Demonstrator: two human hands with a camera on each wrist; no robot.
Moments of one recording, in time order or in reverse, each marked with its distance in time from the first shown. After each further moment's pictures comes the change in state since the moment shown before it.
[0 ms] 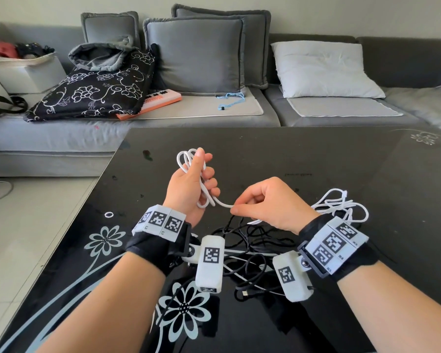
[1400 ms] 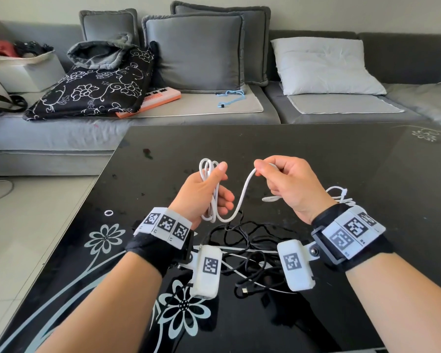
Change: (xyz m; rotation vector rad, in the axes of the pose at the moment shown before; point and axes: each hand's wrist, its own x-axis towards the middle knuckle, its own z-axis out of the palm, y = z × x) left_hand -0.011 -0.006 0.002 0.517 -0.122 -0.076; right_hand 0.004 0.001 -0.021 0.356 0.260 -0.042
